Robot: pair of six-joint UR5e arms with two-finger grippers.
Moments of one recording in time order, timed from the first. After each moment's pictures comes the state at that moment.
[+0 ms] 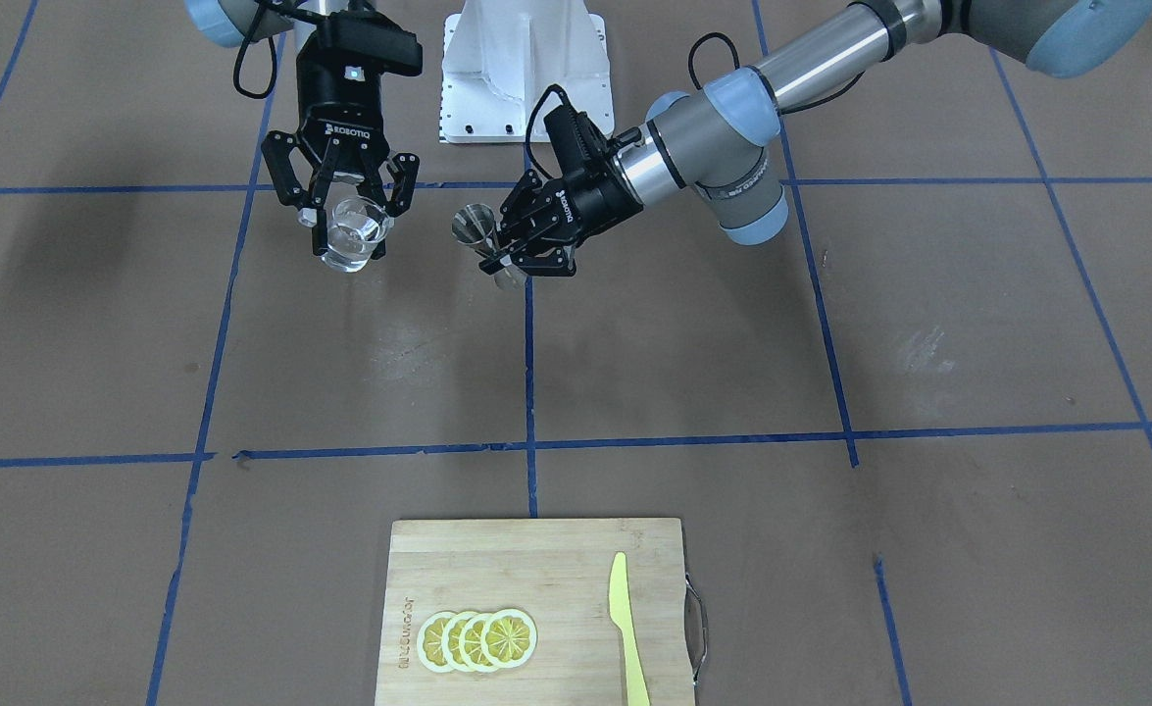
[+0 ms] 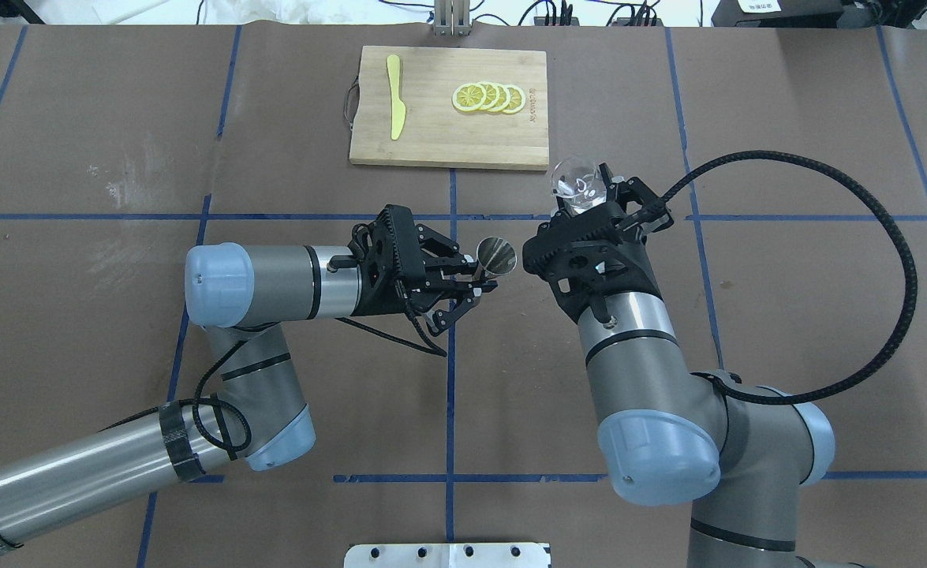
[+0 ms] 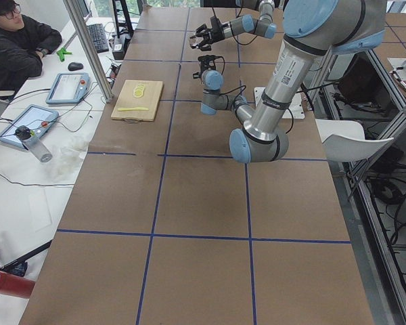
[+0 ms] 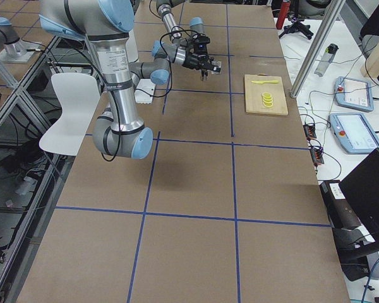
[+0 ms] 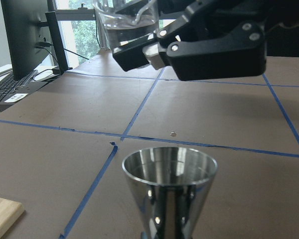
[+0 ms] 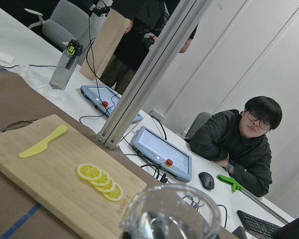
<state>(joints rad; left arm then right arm) -0.48 -2.21 -1.39 -2.97 -1.80 -0.21 0.25 -1.18 2.04 -1.32 0.55 0.57</state>
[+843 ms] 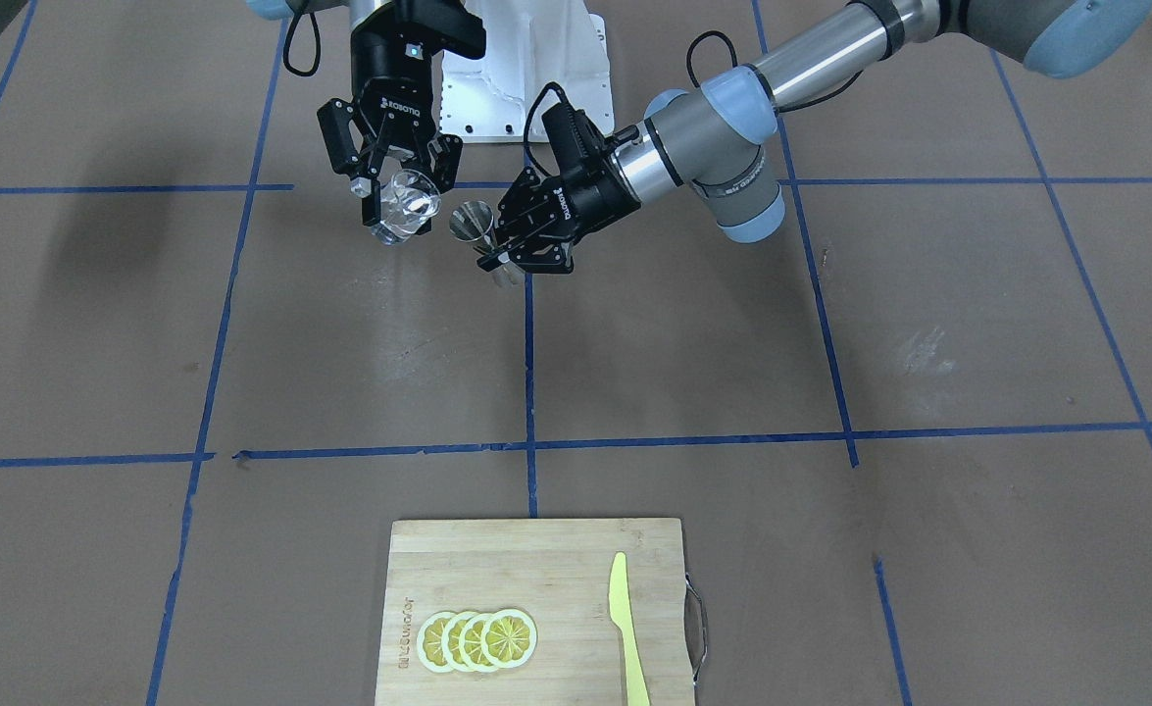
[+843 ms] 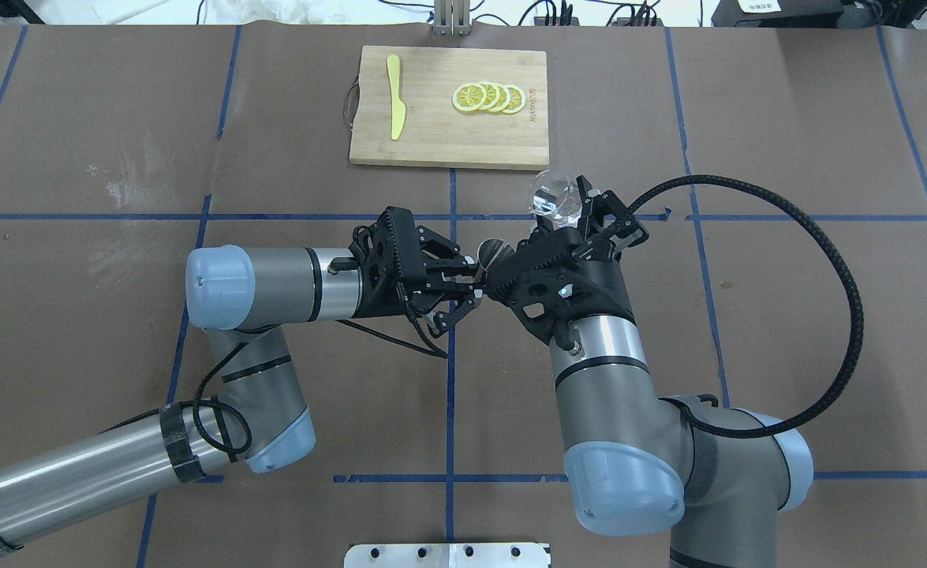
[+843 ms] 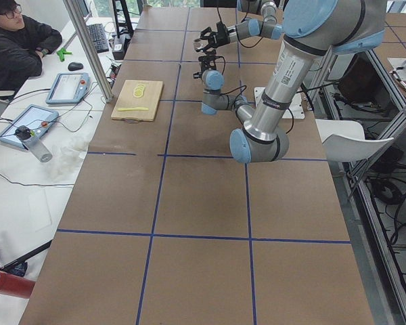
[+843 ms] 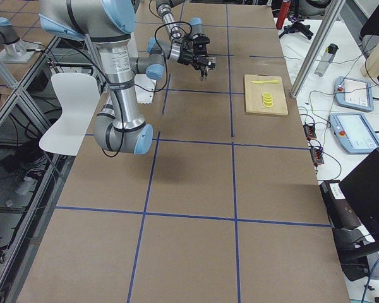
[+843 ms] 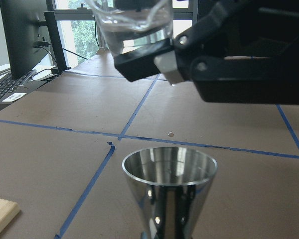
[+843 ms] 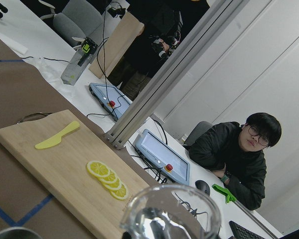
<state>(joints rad) -0.48 -2.21 -1.39 -2.97 -1.79 -0.21 0.17 -1.15 2.03 -1.38 0.46 0.52</state>
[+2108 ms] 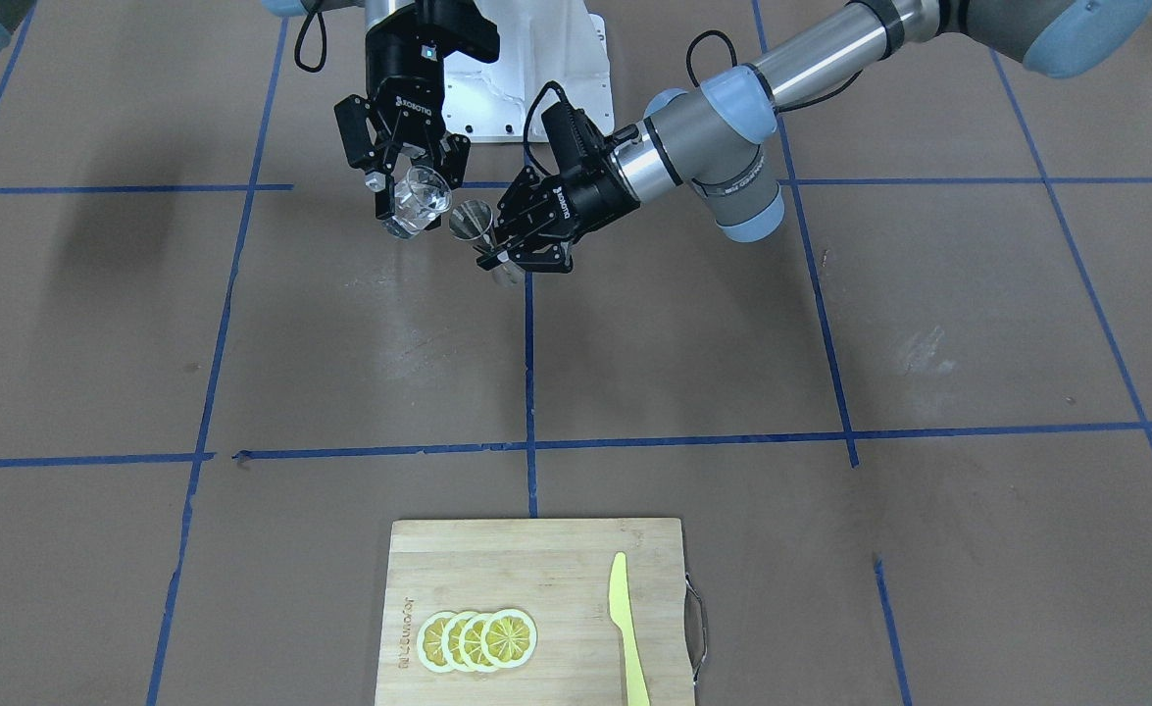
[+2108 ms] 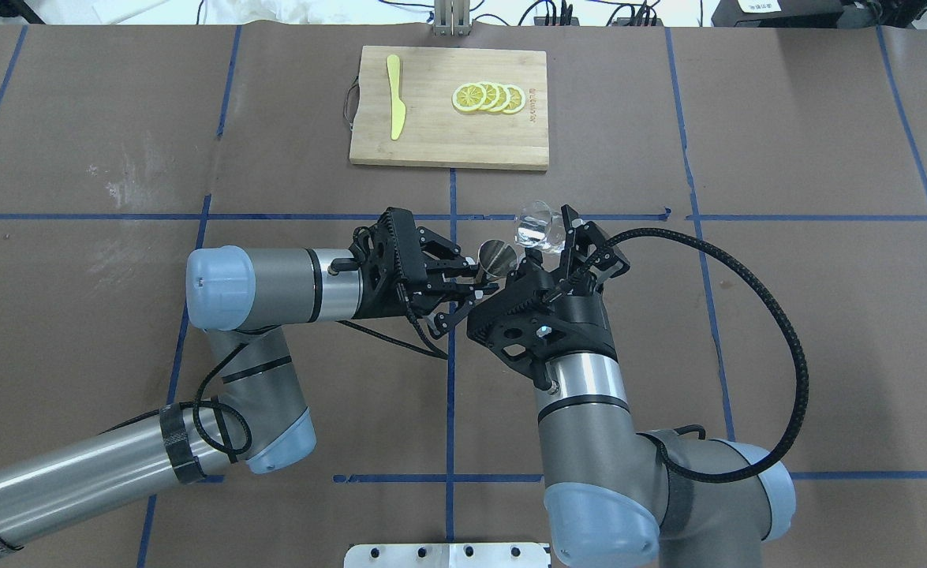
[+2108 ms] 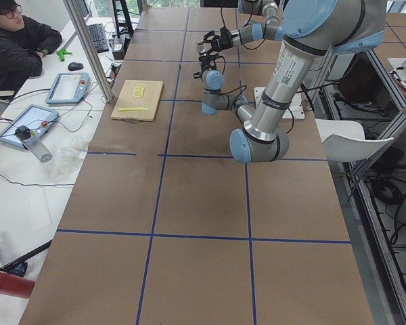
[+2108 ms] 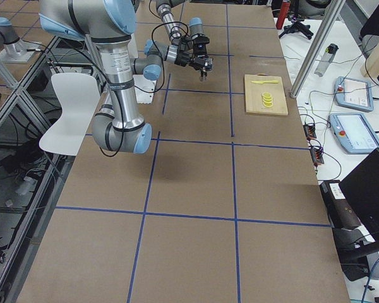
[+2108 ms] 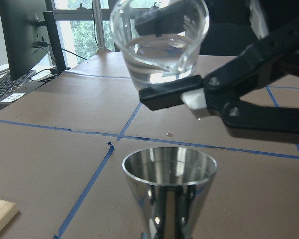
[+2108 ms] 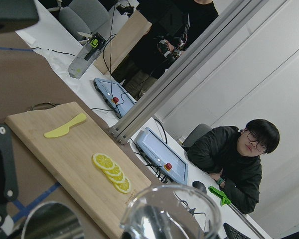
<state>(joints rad) -0.47 -2.21 -1.39 -2.97 -1.79 -0.21 0.14 -1.15 2.02 -1.42 0.42 0.51</state>
